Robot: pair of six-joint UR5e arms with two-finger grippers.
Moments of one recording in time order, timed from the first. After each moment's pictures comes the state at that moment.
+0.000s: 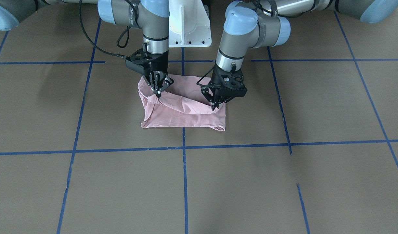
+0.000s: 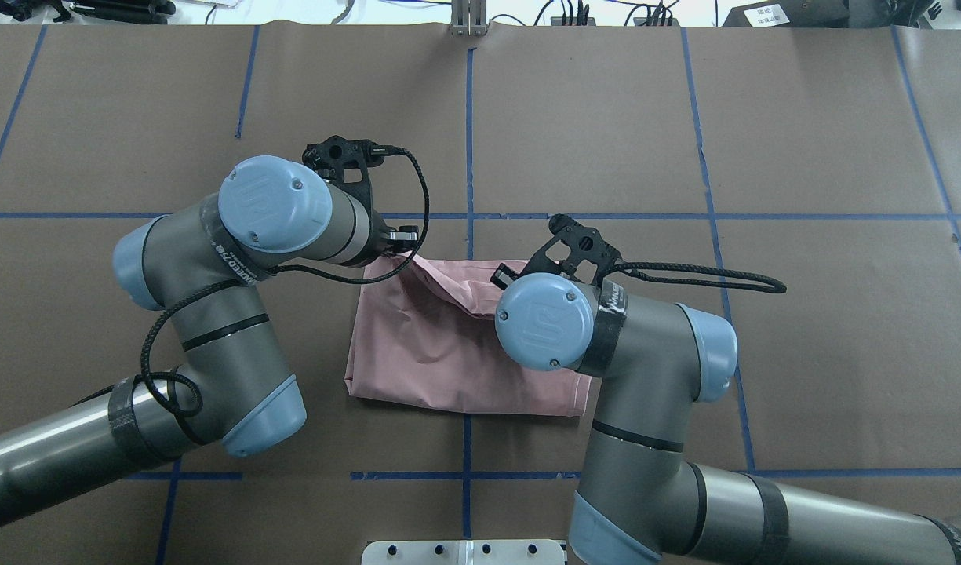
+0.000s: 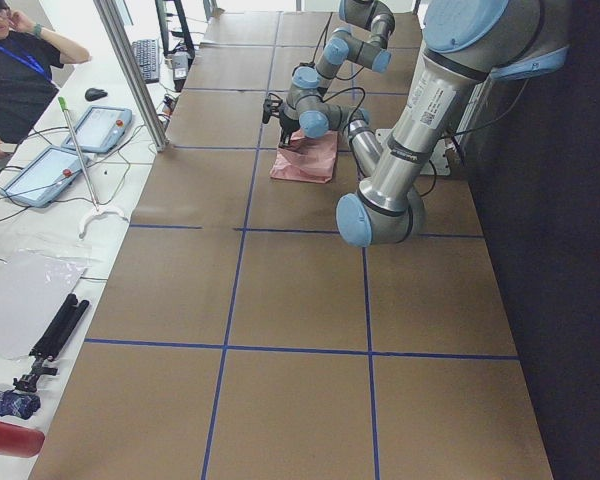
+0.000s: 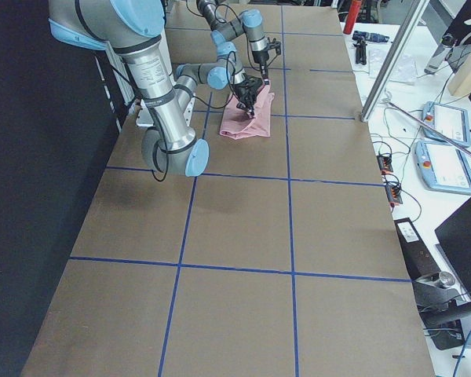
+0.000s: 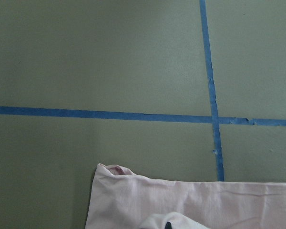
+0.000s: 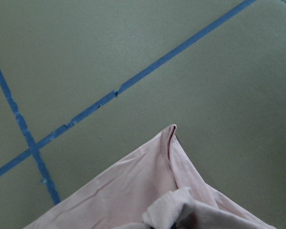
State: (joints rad) left arm -0.57 -2.20 -1.66 -1.83 -1.71 -1.24; right arm 0.39 -0.92 1.76 -1.68 1.42 1.92
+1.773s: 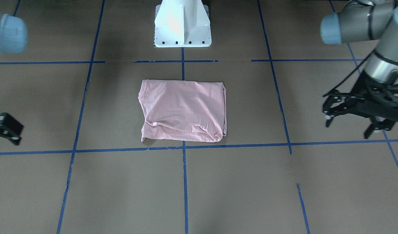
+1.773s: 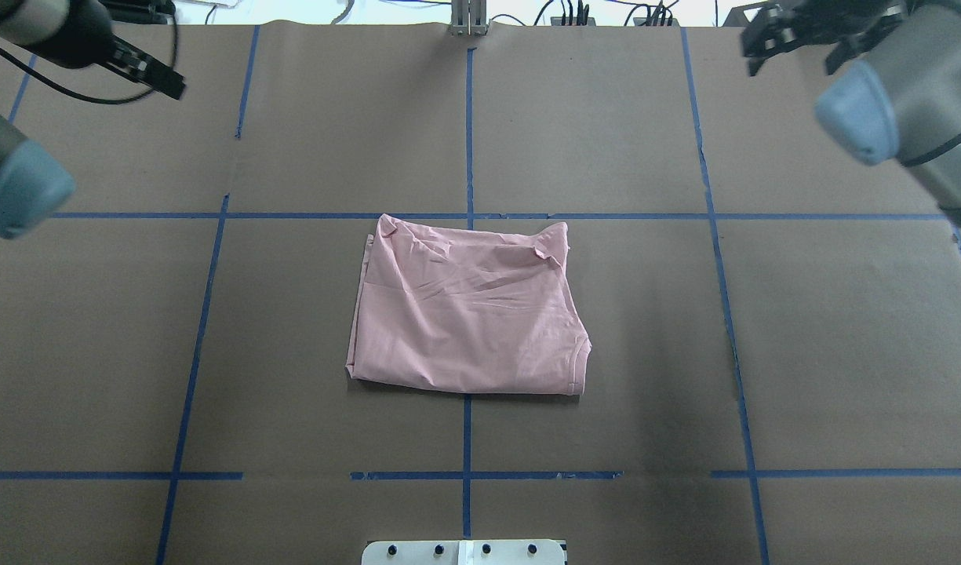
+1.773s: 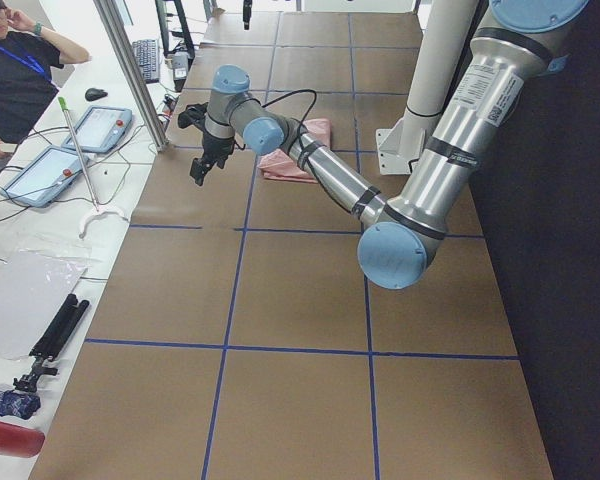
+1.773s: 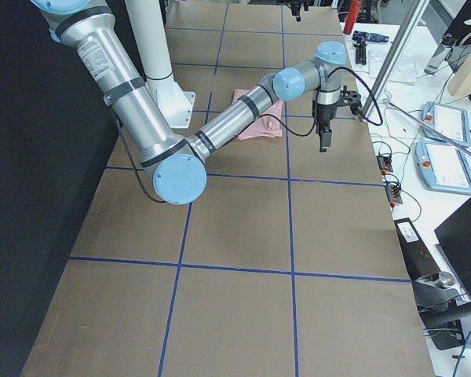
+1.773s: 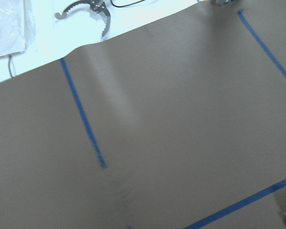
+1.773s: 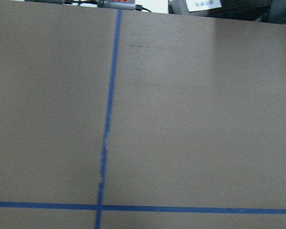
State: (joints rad) left arm -1.23 -1.96 -1.78 -1.67 -2.06 -0.14; right arm 1.28 -1.07 1.71 -1.83 2.16 0.39
